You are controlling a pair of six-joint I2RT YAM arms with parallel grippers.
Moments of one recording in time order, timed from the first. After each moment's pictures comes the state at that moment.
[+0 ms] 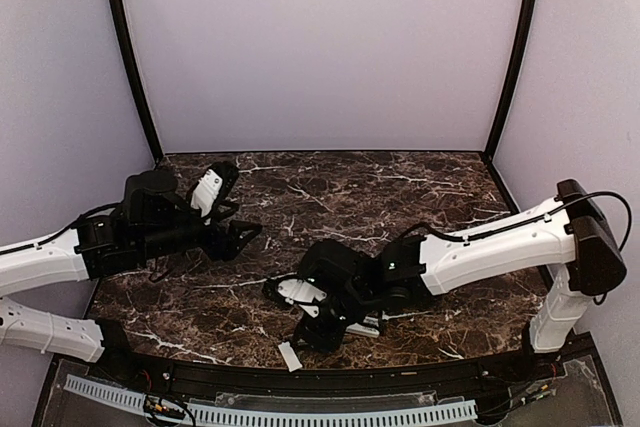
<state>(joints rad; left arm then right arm) -0.88 0.98 0.72 -0.15 -0.08 -0.02 1.33 1.74 1.20 -0.40 -0.18 0.17</state>
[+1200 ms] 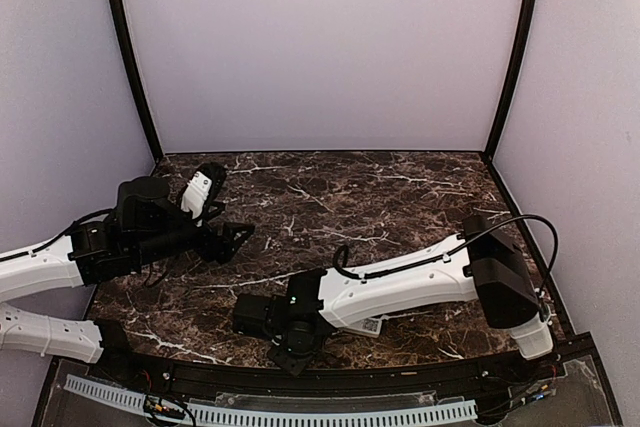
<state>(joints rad) -0.87 0.91 0.68 -0.16 -0.18 -0.08 1.48 2.22 1.74 -0.95 0.09 0.49</state>
